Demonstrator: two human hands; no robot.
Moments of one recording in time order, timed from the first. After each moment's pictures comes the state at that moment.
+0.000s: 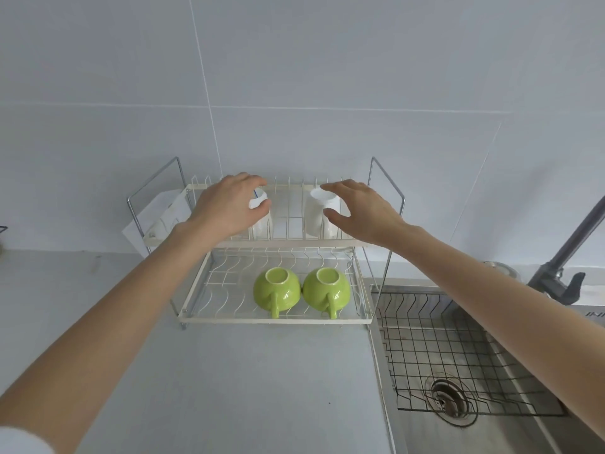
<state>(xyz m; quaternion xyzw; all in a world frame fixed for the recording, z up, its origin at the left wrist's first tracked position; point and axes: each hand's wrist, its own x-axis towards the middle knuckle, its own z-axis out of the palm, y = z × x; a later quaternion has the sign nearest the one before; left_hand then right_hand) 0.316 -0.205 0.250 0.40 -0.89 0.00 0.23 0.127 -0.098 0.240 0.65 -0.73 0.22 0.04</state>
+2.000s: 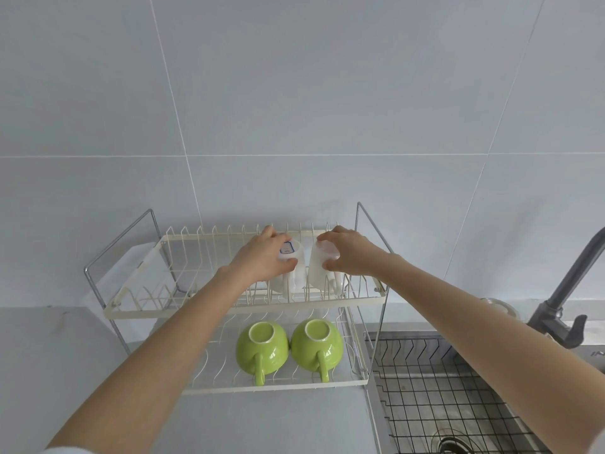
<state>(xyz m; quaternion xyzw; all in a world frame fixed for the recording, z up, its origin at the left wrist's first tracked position) 0.225 -0.256 0.221 0.37 -0.91 -0.13 0.12 0.073 -0.157 0.235 0.62 -0.77 0.13 -0.09</state>
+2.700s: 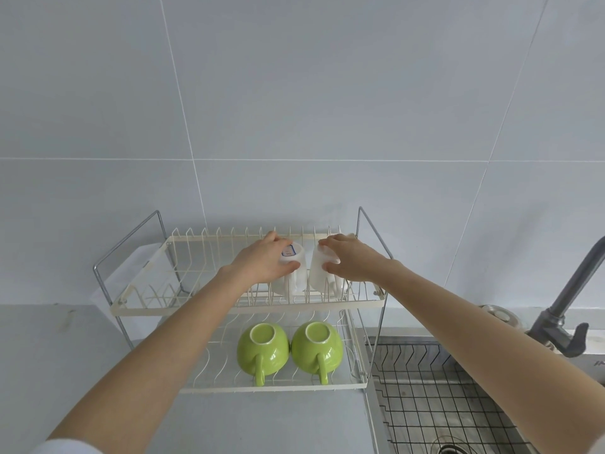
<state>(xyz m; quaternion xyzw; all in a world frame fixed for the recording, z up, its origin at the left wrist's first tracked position) 0.229 -0.246 0.228 0.38 -0.92 -0.10 0.08 0.075 -0.151 0.234 0.63 -0.77 0.10 -0.08</state>
